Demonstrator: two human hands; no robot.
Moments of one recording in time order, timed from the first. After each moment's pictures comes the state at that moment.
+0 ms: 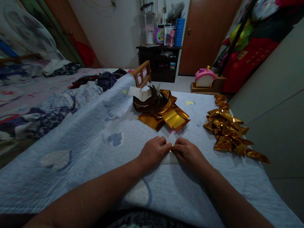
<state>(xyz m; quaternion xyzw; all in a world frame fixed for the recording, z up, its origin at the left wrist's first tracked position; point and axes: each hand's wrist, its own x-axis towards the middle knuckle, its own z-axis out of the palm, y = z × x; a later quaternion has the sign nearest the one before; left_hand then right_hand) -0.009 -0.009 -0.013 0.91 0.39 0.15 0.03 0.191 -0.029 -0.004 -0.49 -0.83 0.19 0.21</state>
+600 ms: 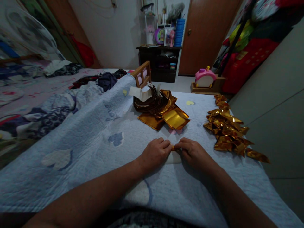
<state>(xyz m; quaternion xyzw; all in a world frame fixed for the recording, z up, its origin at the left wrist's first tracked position) -0.007 -0.011 -0.005 0.94 0.31 0.12 -0.02 0.205 -0.026 0.014 -0.48 -0.82 0.25 0.19</state>
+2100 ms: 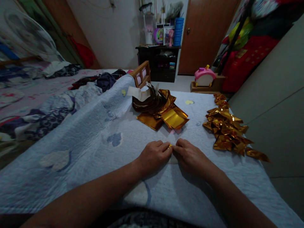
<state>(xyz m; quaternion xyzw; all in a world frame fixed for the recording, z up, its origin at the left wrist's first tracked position) -0.009 -0.018 -0.001 0.94 0.27 0.16 -0.09 0.193 -0.039 0.020 -0.47 -0.86 0.19 0.12</state>
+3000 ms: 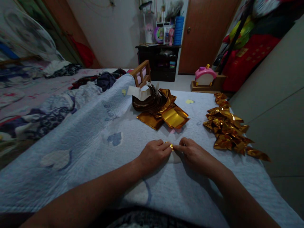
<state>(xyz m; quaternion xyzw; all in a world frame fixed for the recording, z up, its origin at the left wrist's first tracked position) -0.010 -0.016 -0.003 0.95 0.27 0.15 -0.06 0.208 -0.036 0.019 -0.46 -0.86 0.20 0.12</state>
